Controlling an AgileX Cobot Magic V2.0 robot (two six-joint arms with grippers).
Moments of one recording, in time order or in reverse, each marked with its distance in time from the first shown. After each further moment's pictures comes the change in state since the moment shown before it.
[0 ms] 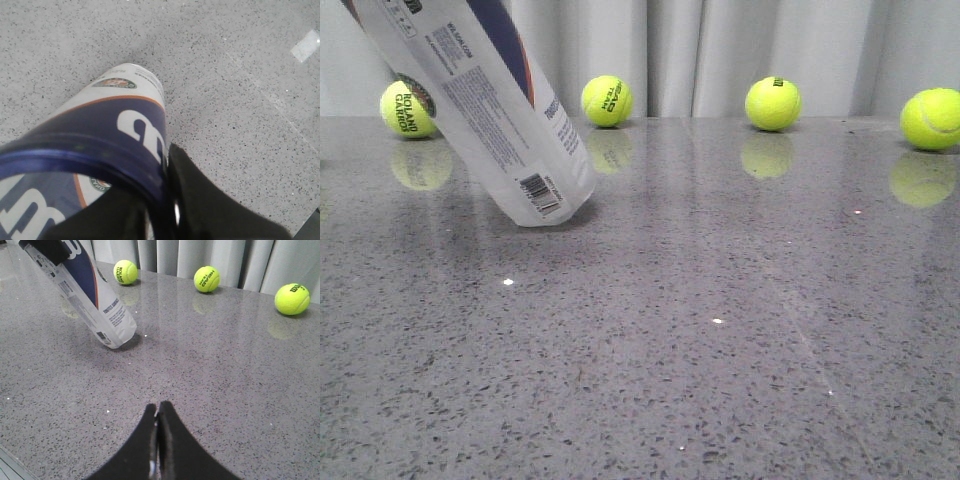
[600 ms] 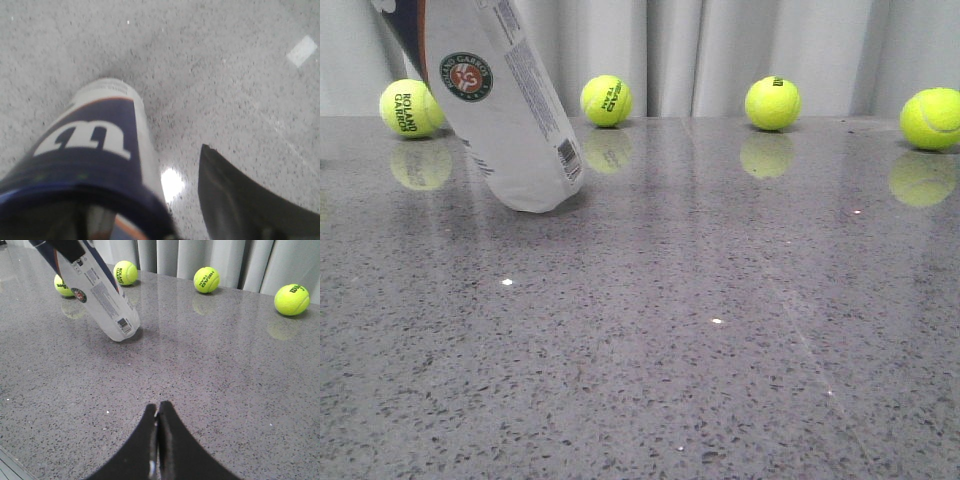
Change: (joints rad) left arm 0.000 0.099 -0.128 -0.017 0.009 0.000; right arm 0.000 0.000 0.000 0.000 -0.002 0.000
